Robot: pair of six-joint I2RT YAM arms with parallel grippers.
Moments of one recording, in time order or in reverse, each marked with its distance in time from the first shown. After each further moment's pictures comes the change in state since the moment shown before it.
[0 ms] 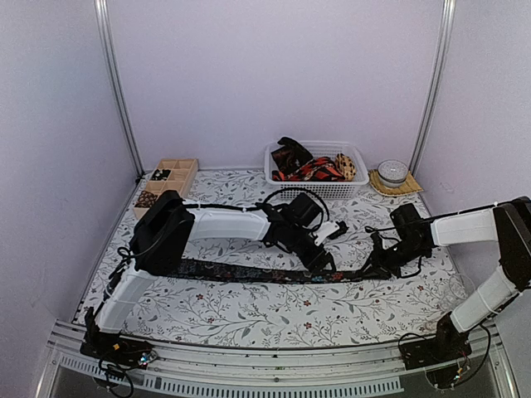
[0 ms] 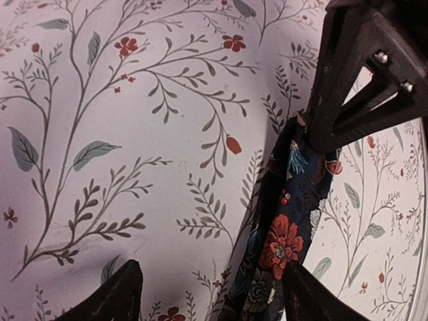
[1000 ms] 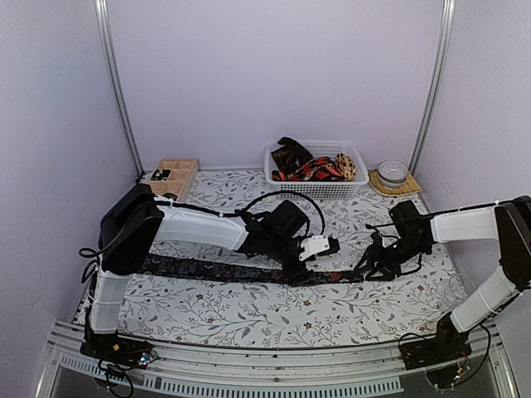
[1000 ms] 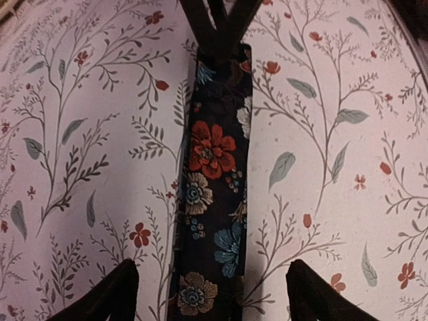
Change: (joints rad) left arm -0.046 -0.266 -0.410 0.150 -0.112 0.370; right arm 0.005 0.000 0.051 -0.079 -0.009 0.045
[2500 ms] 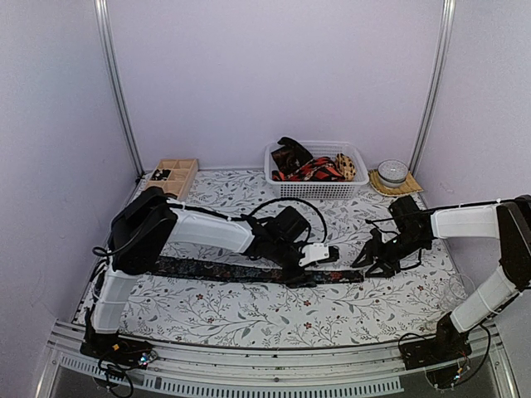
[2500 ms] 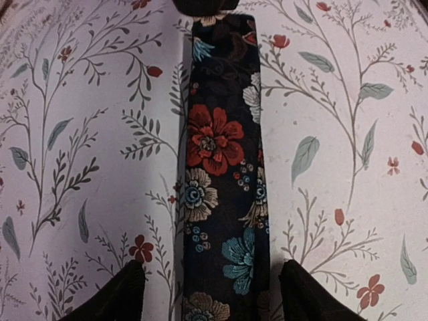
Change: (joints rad) left arm 0.008 0.088 0.073 -0.021 0.005 0.104; right arm 0.001 0.000 0.036 -0.038 -0.020 0.017
